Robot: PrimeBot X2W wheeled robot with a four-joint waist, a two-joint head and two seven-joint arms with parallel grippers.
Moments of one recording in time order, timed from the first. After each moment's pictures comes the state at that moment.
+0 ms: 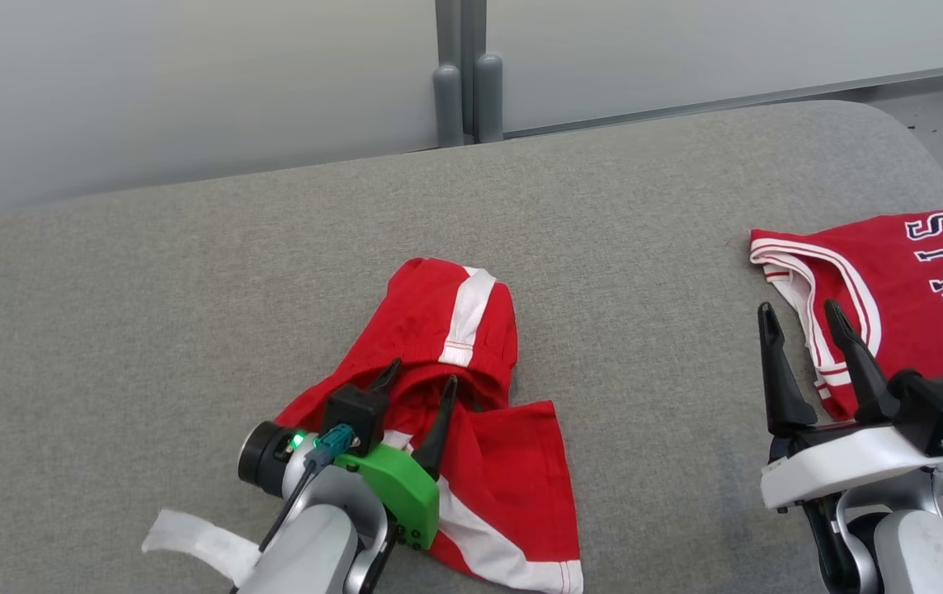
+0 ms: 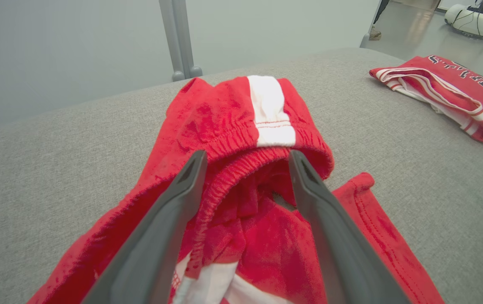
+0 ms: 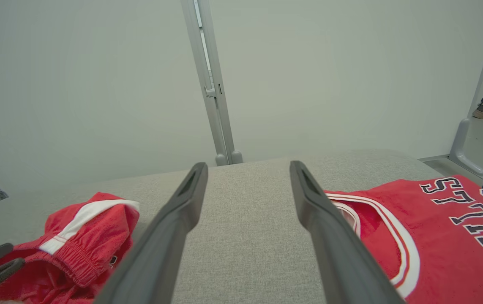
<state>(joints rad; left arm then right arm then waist) -0.35 0.05 -0.55 0.58 -0.32 -0.03 -0.18 -0.05 -0.05 -0.03 -0.02 0.20 0.13 -0.12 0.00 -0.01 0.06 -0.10</state>
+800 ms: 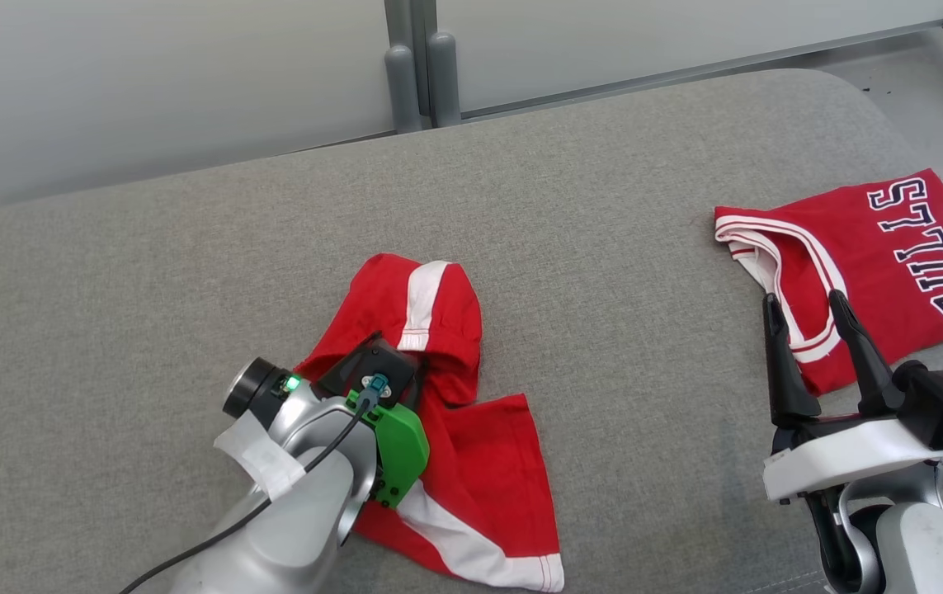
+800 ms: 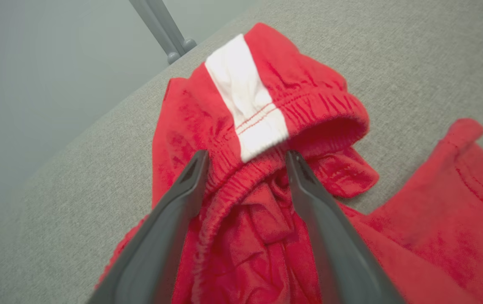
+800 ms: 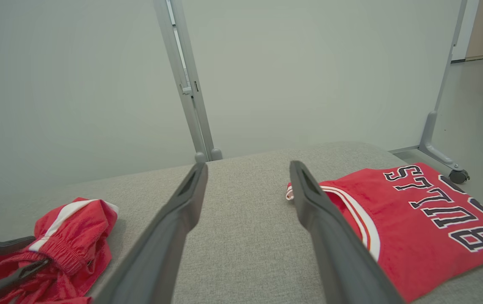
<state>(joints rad) -0.61 0.05 -0.73 0.92 -0.19 0.02 -0.13 -0.07 -0.05 -0.04 -0.02 0.20 0.13 -0.12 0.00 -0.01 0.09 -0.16</state>
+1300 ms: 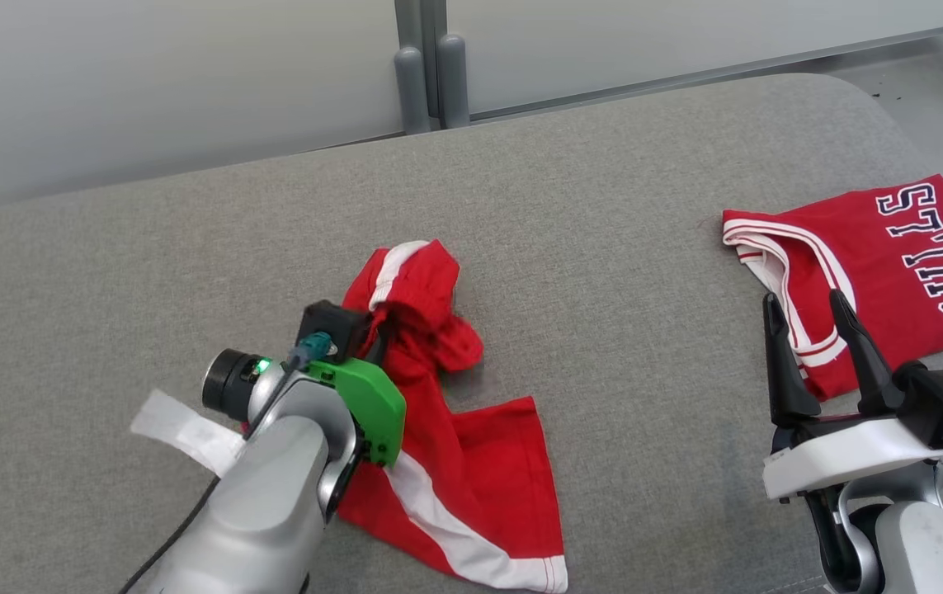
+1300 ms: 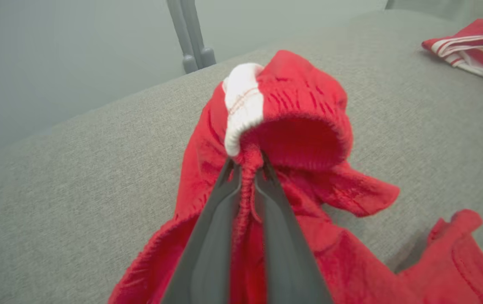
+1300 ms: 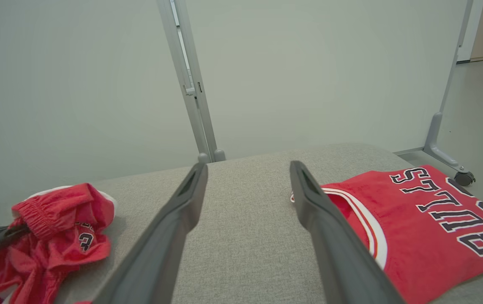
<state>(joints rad) -0.65 0.05 -0.66 0.97 -0.35 -0.03 -0.18 -0.07 -0.05 -0.04 -0.01 0.20 0.13 -0.13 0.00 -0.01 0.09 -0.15</state>
